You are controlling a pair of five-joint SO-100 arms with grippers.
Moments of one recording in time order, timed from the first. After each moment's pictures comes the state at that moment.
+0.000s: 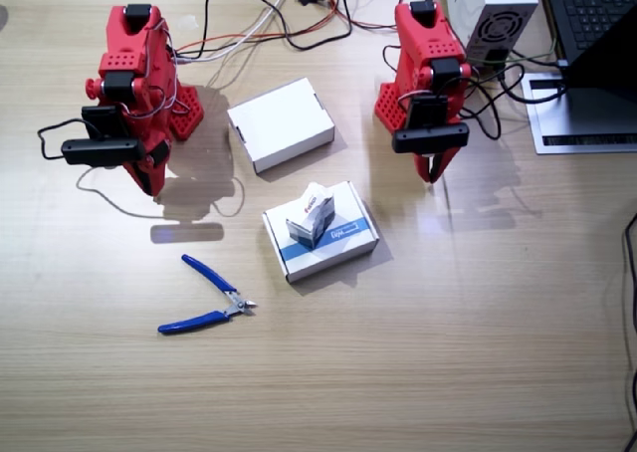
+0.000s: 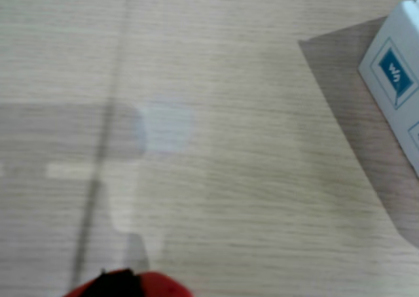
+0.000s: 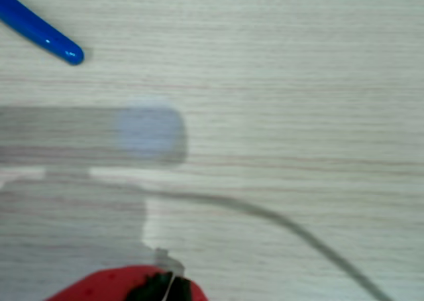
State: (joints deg) arm 0 0.6 185.9 175.1 68.0 76.8; arm 1 -3.6 179.9 164.4 81.9 -70.5
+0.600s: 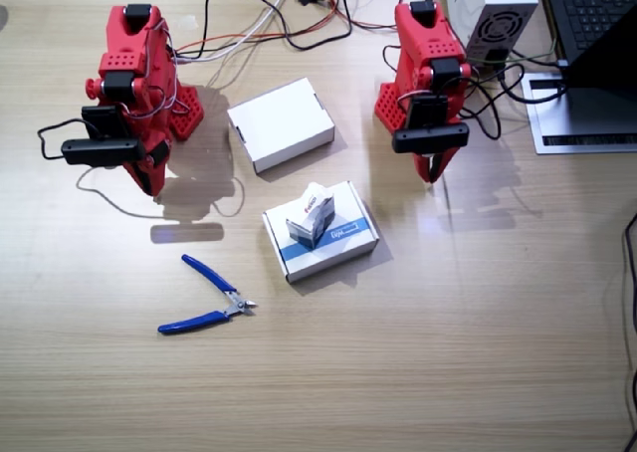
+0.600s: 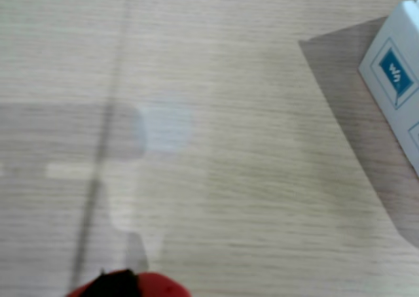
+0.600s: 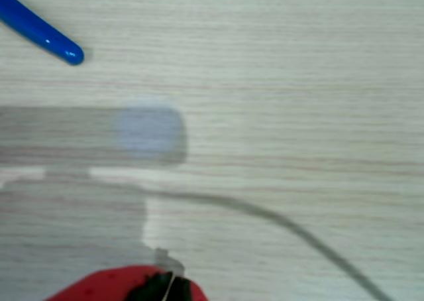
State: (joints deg) arm 0 0.6 185.9 175.1 68.0 78.1; arm 1 -3.6 179.9 164.4 81.9 -70.5
